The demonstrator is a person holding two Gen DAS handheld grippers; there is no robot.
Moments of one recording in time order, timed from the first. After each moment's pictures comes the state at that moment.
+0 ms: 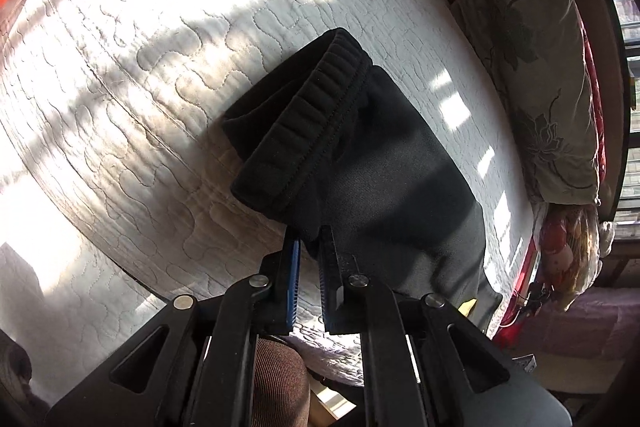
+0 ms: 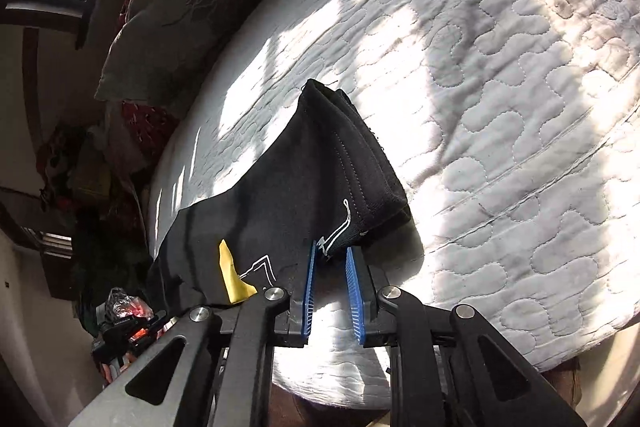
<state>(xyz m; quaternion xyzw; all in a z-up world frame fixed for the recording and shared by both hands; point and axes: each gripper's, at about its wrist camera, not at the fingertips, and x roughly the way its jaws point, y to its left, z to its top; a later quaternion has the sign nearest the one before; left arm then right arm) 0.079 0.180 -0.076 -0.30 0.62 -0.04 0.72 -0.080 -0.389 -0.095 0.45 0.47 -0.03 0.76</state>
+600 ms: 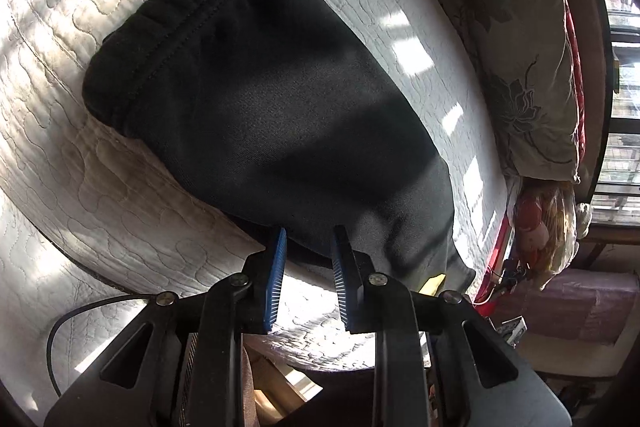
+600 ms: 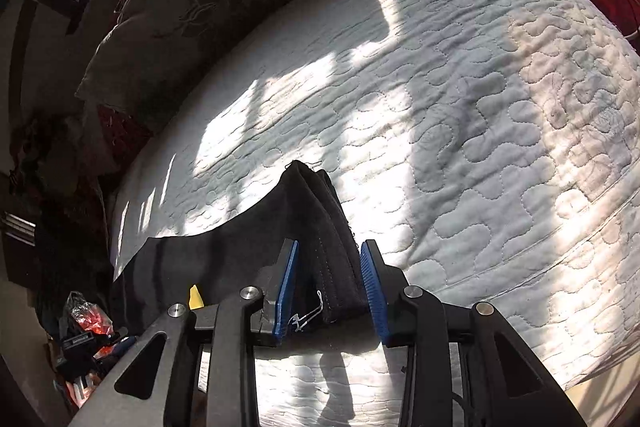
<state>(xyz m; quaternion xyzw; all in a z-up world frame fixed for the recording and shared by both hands) 0.083 0.119 -0.086 -0.33 0.64 -0.09 0.69 -0.049 -0.407 -0.080 0.37 0.47 -0.08 0.80</state>
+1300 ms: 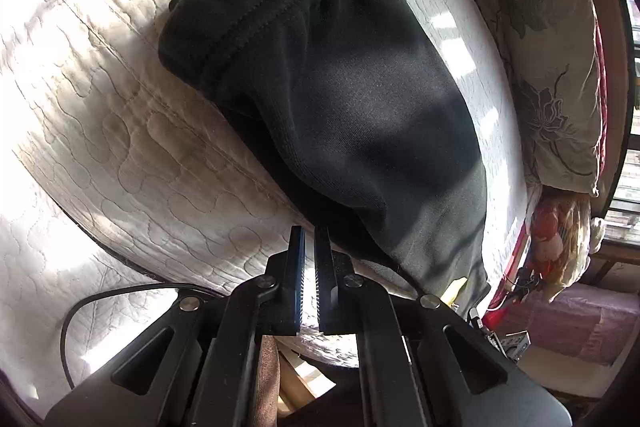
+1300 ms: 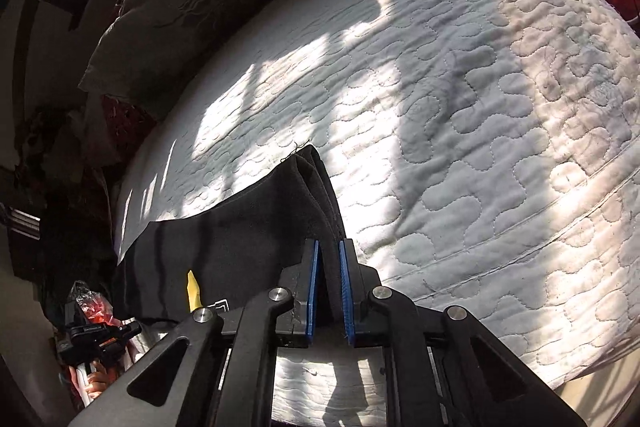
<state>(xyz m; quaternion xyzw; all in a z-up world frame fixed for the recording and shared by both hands) 0.069 0.145 -0.105 -0.34 0.66 -0.06 0.67 -0.066 -0.409 -0.094 0.38 0.48 -0.06 0.79</state>
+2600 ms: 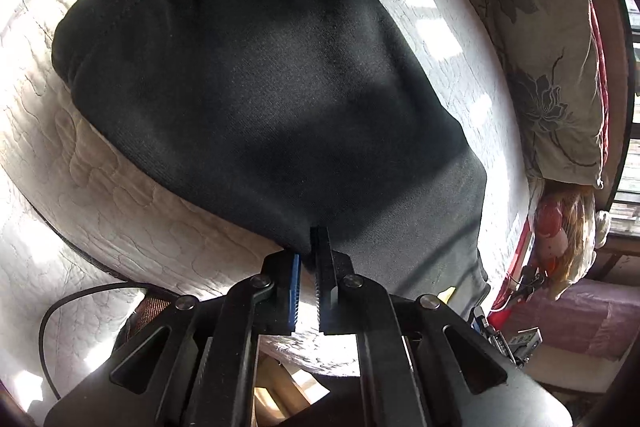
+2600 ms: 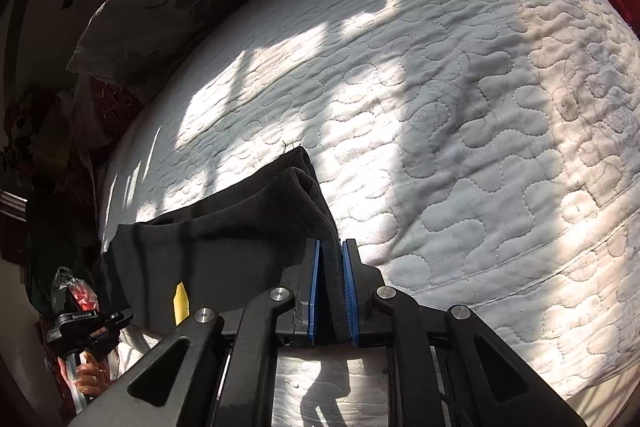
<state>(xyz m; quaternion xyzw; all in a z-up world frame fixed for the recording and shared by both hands) 0.074 0.107 -0.099 -0.30 0.66 -0.07 0.69 -0.041 -0.408 -0.095 0.34 0.50 -0.06 0.79</state>
